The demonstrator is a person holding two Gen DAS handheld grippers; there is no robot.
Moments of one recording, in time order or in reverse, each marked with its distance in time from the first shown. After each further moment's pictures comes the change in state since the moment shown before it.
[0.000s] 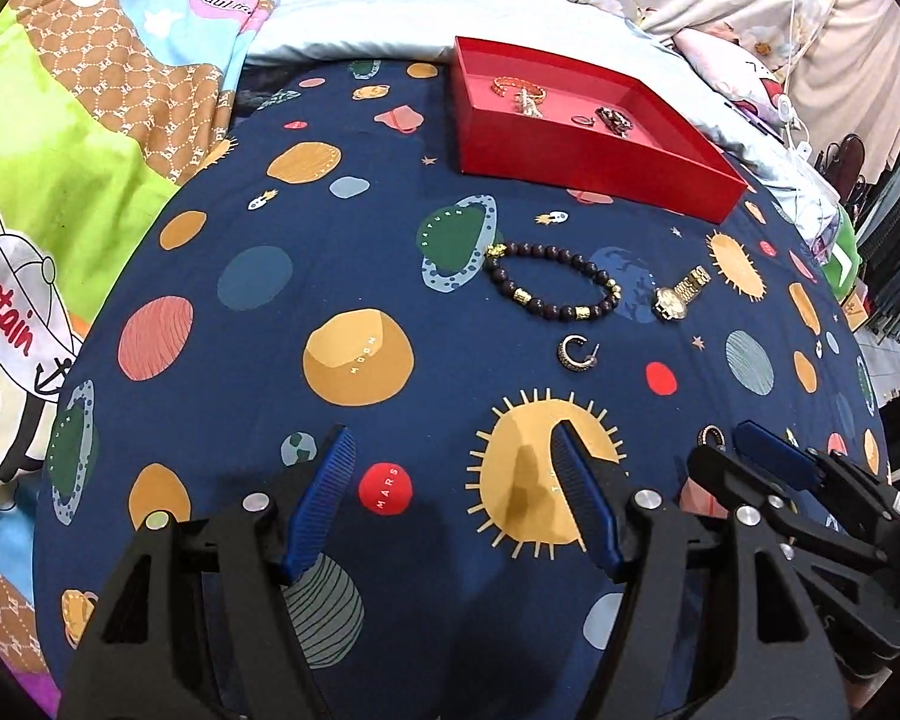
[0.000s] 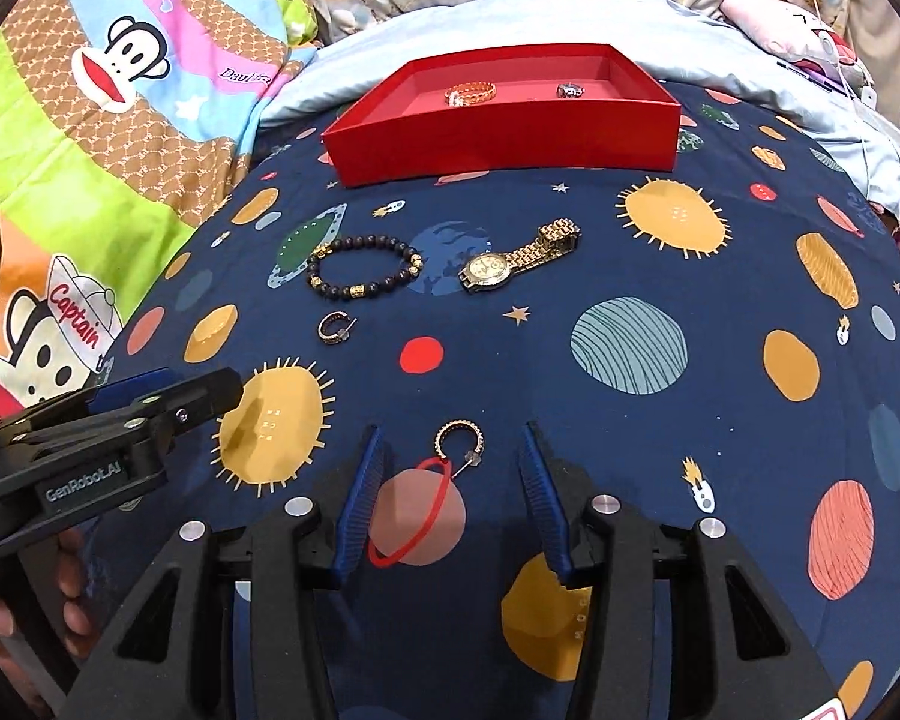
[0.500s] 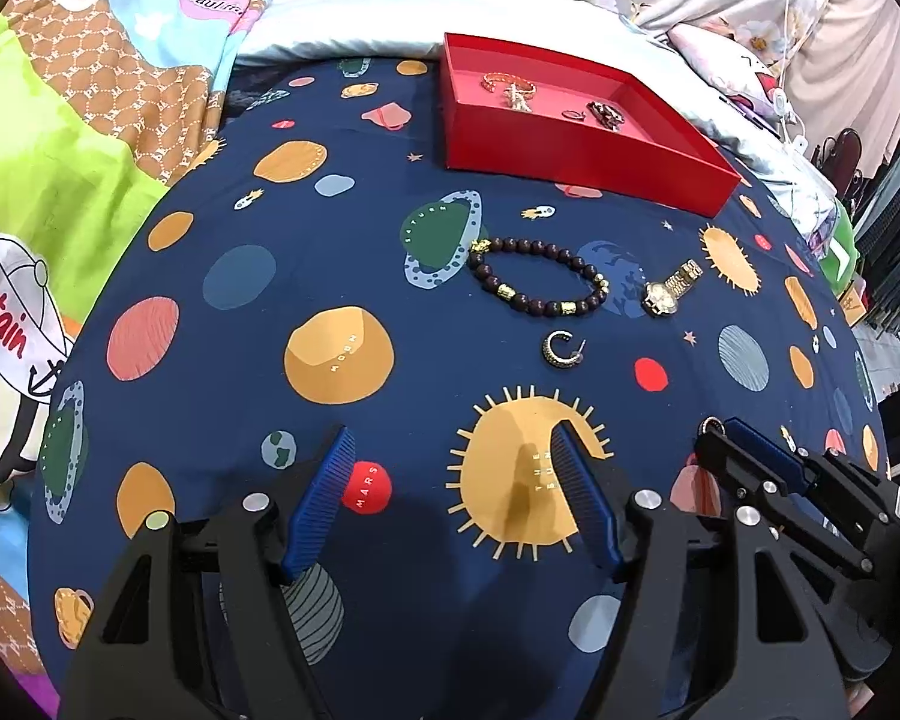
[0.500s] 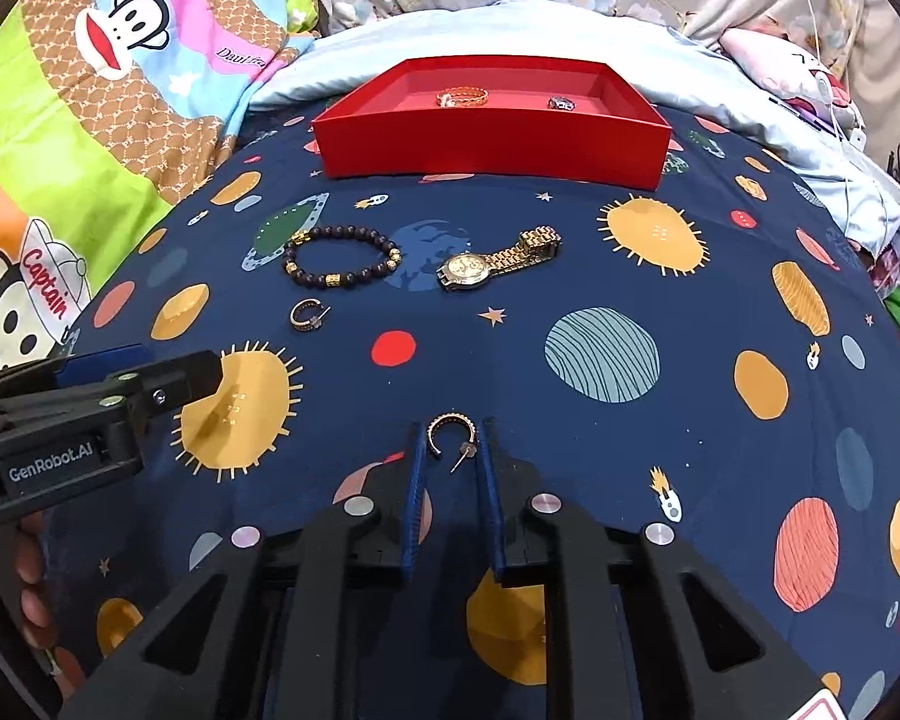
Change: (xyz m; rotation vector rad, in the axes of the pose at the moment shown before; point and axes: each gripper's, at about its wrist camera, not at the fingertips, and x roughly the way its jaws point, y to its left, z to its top) left arm 0.003 -0.008 -0.001 0.010 0.005 -0.003; right arm -0.001 0.004 -0.006 -0.077 -0.018 -0.098
